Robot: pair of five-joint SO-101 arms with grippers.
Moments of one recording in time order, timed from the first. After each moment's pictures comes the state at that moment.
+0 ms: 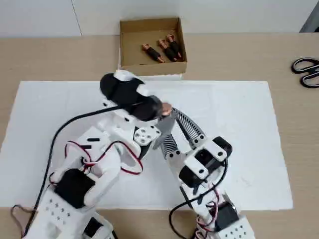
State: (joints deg) left arm 30.0 -56.4 38.5 52.8 1.0; right arm -32.3 -102.6 96.1 0.5 3.1
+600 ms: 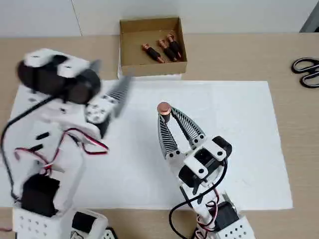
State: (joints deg) left arm 10.0 -58.0 24.7 50.4 0.8; right arm -31.8 -102.6 96.1 0.5 3.1
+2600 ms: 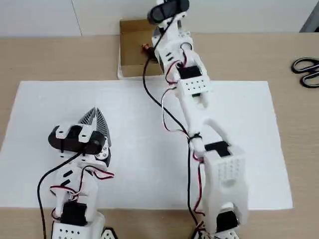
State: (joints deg) left arm 3.4 -103.4 96.1 22.5 0.8; right arm -18.0 39.0 -31.8 14.4 7.3
